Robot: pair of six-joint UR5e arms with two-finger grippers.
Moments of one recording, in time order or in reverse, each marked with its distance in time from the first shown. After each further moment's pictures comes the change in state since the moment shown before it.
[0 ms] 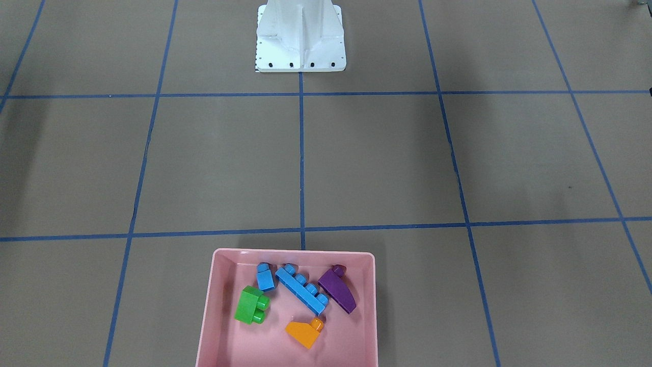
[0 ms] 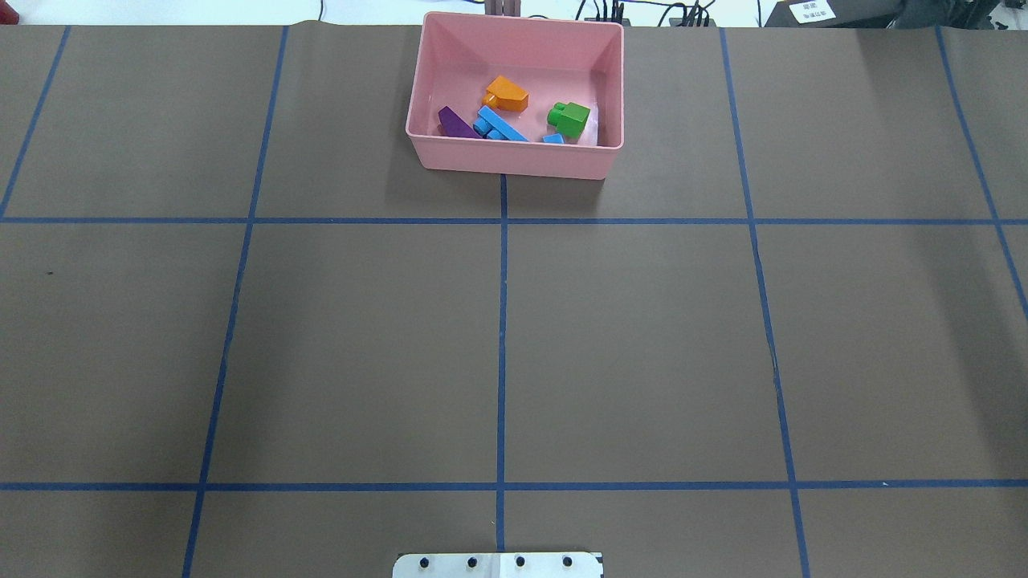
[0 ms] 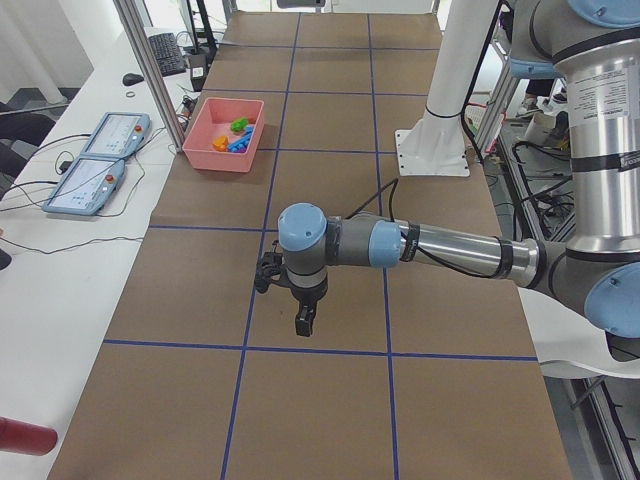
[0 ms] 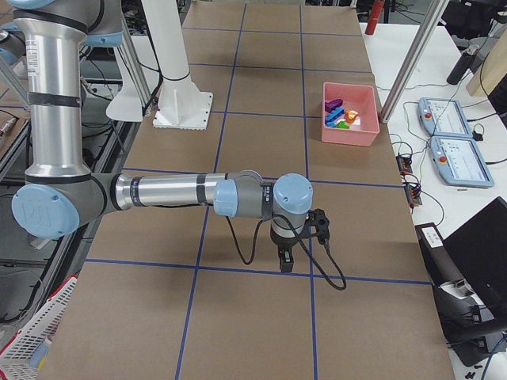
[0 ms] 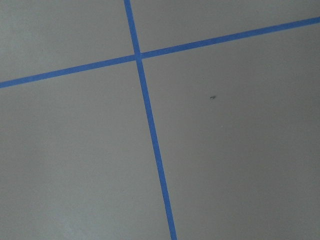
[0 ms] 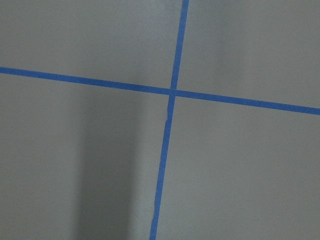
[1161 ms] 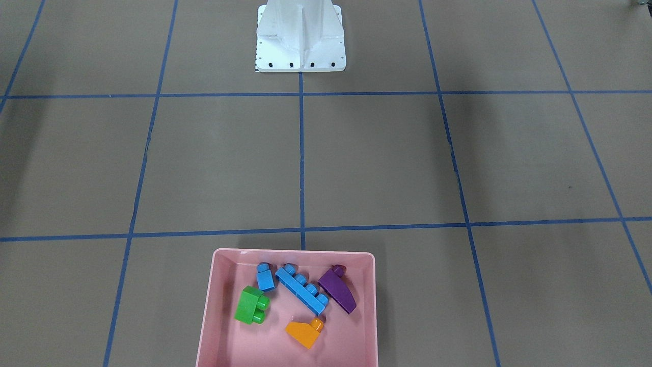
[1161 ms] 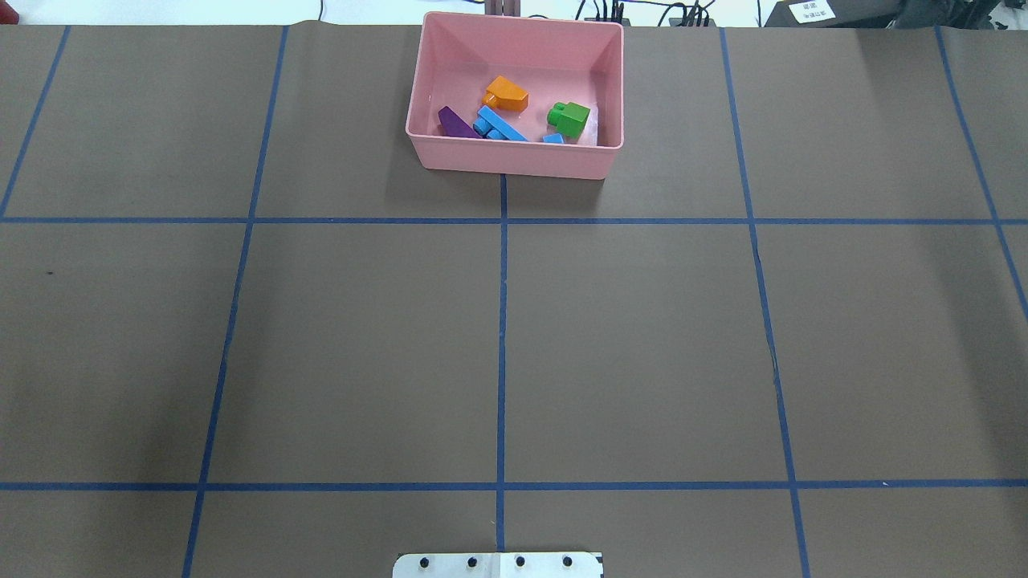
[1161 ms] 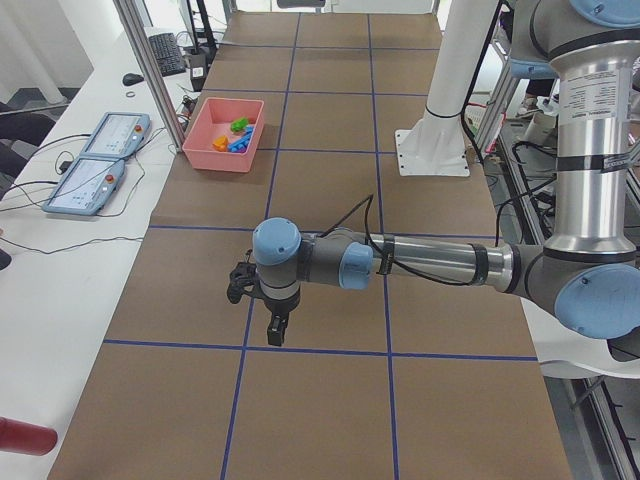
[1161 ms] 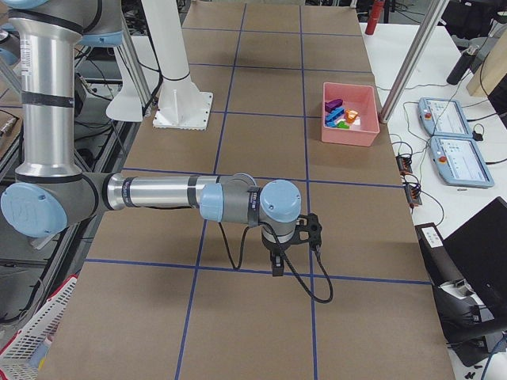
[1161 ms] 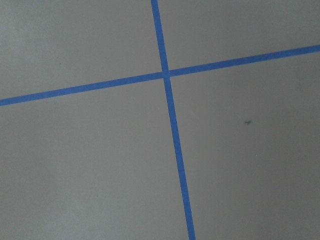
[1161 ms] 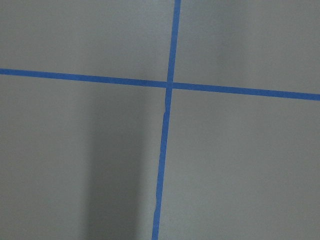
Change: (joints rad) left arm -0.005 -0.101 0.150 -0.159 0.001 -0.102; right arm 0.032 -0.032 0.009 0.000 0.030 0.002
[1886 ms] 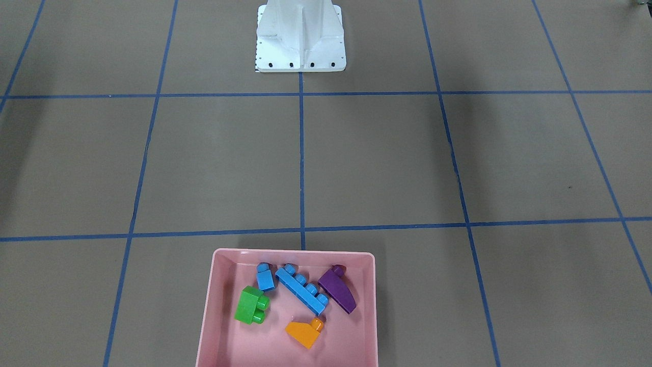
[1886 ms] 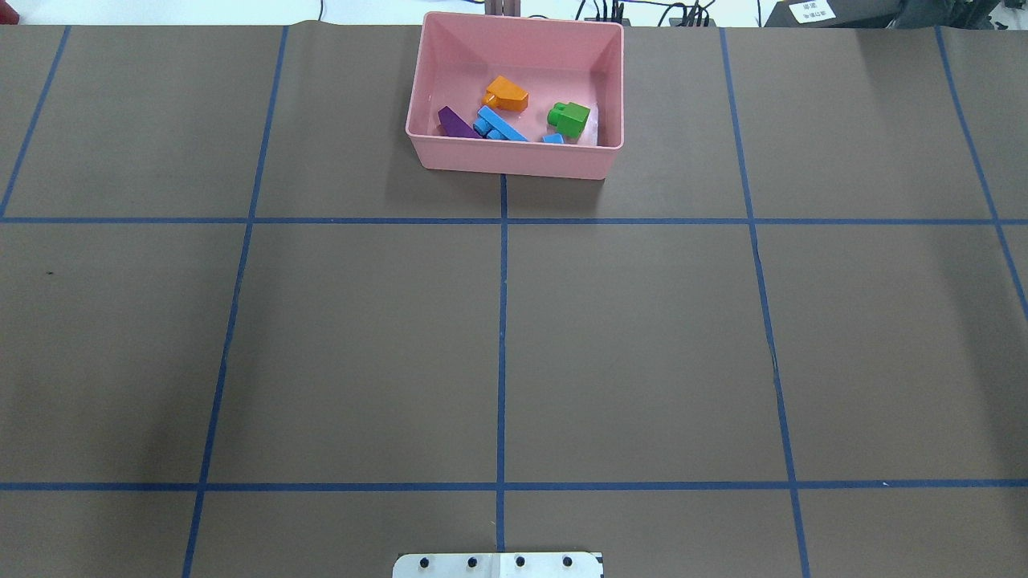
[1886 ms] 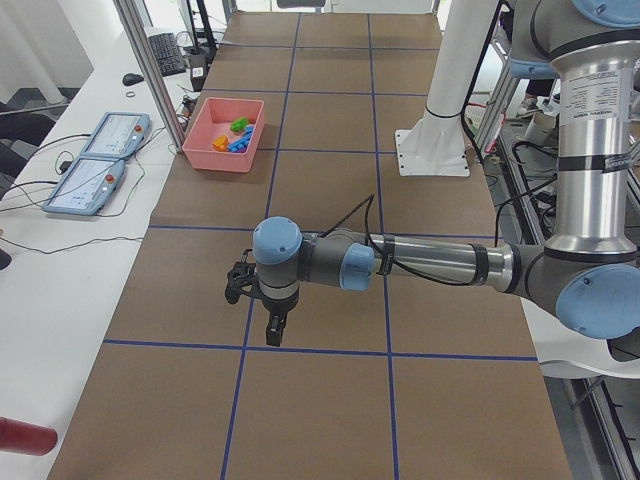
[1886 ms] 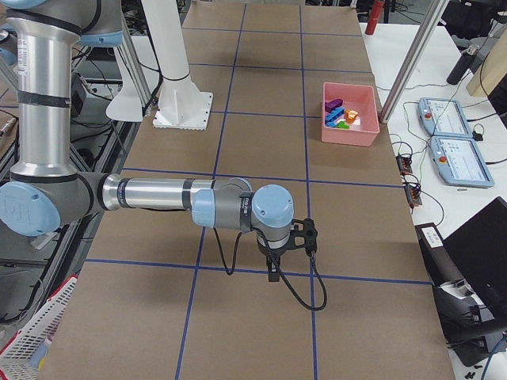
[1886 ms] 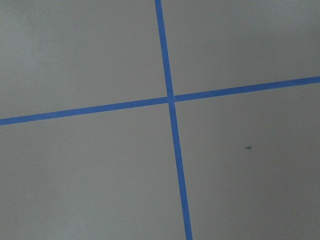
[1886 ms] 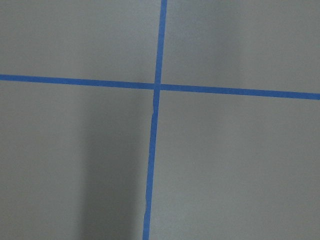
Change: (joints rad) left arm -0.010 -0.001 0.000 -0.008 0.002 -0.028; right arm 0.018 -0.034 -0.011 0.094 -0.008 0.057
